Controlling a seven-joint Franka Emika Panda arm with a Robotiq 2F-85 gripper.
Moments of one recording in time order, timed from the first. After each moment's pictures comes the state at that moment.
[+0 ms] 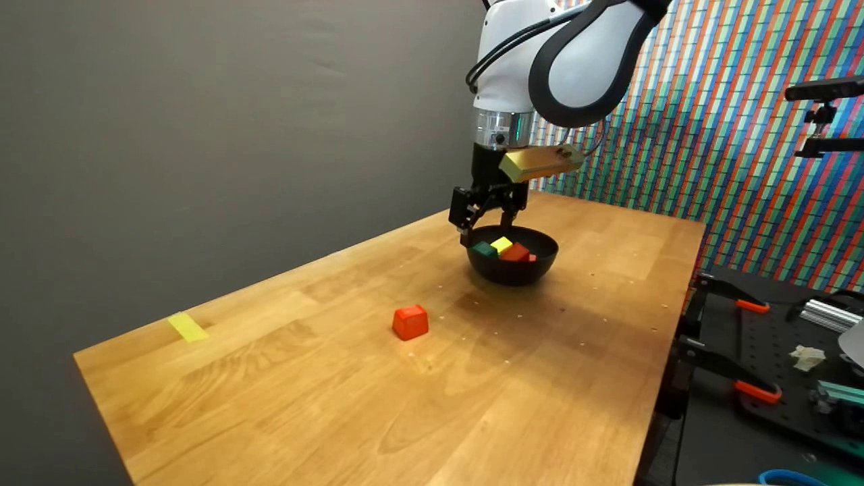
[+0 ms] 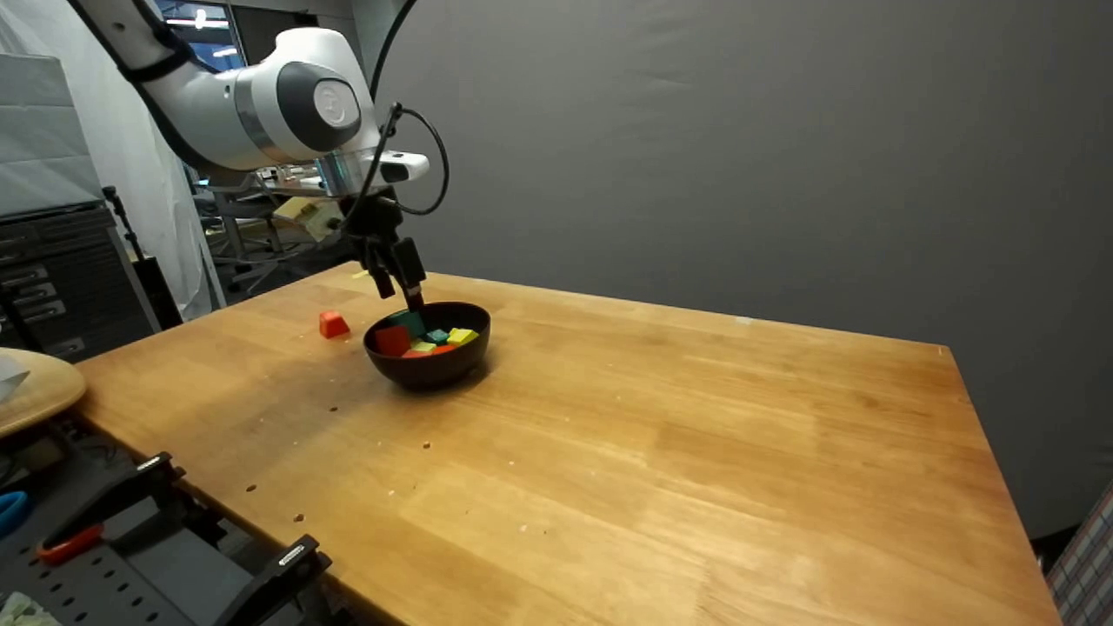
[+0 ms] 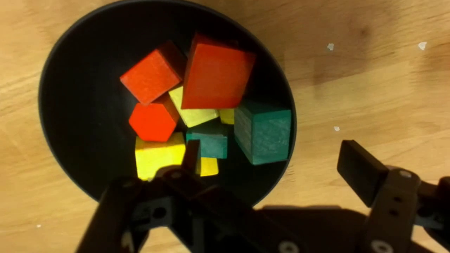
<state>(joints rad) 0.29 0.33 -0.05 -2.30 -0.18 2.70 0.64</state>
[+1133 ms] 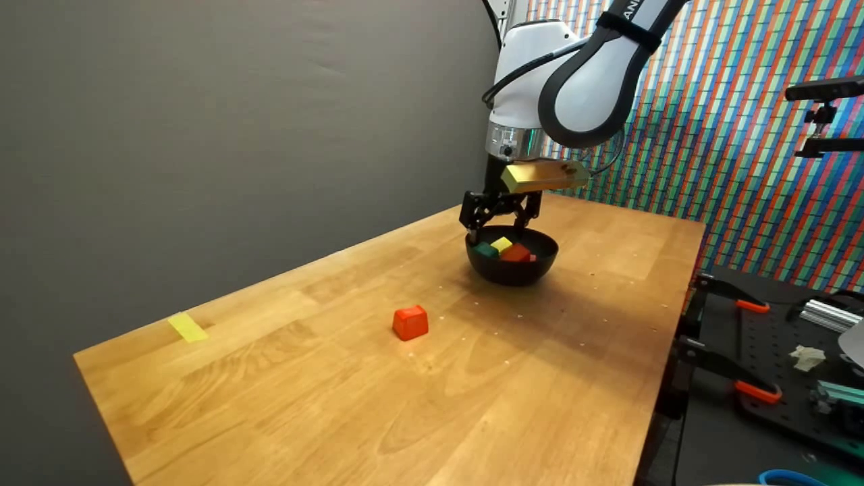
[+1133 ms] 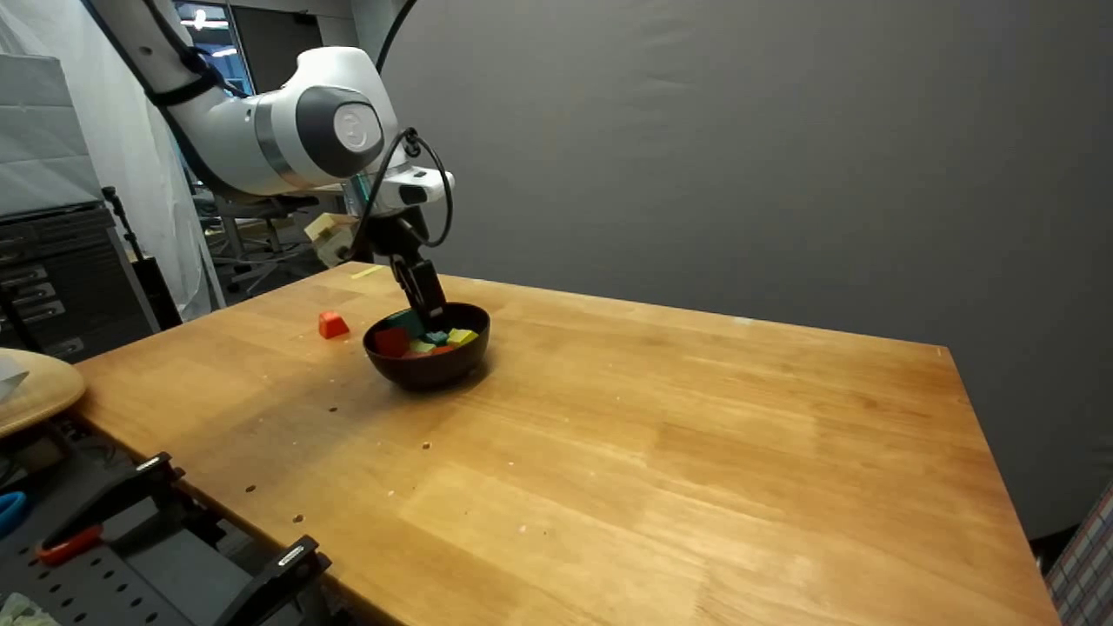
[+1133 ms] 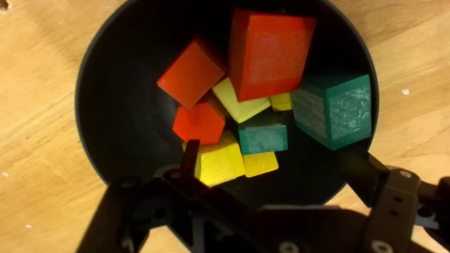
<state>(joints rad) 0.29 0.36 -0.13 -2.34 -0.17 2.82 0.77</state>
